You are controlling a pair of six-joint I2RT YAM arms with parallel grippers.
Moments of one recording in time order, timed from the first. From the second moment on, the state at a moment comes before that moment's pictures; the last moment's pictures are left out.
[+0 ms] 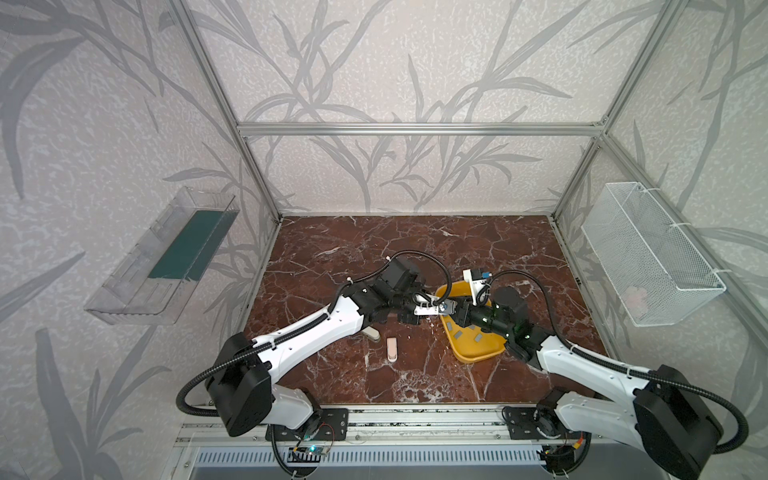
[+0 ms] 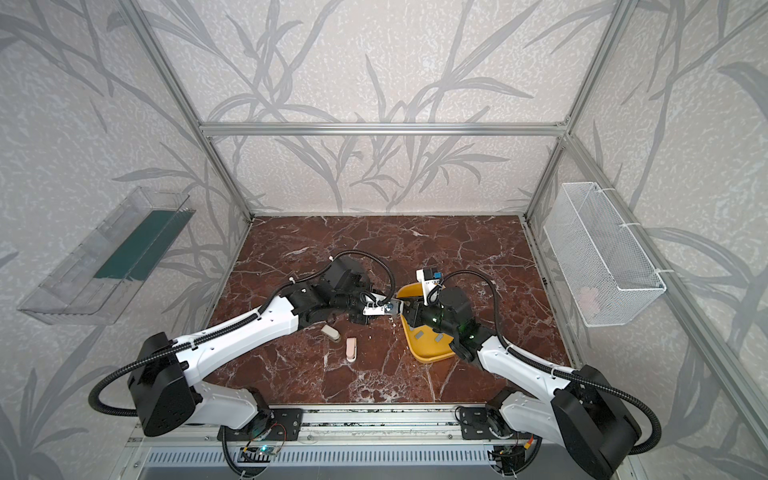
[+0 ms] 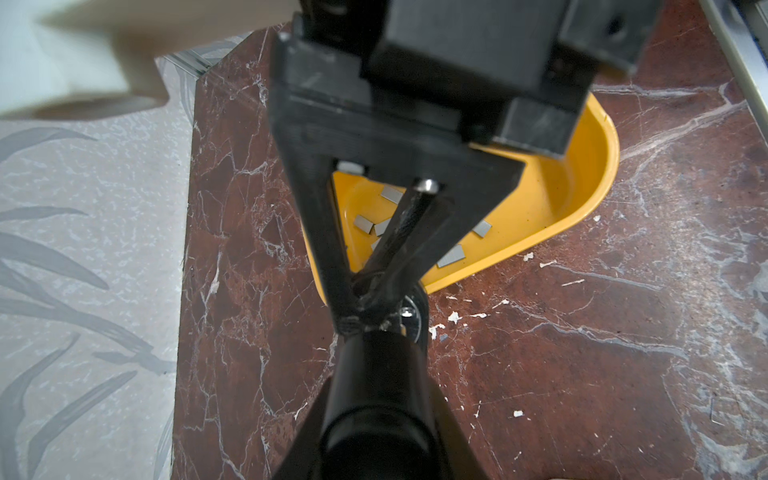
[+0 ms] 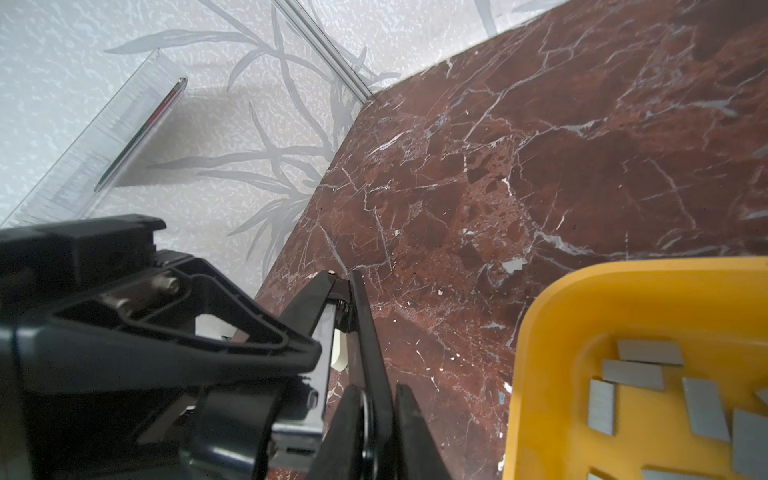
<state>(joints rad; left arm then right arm) -0.80 1.41 1.08 -0.44 0.23 0.97 0.62 1.16 0.46 0.39 -0.34 0.68</state>
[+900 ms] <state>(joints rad) -0.69 1.31 1.06 -0.47 0.39 0.98 0.65 1.19 0.46 0.49 -0.30 0.78</state>
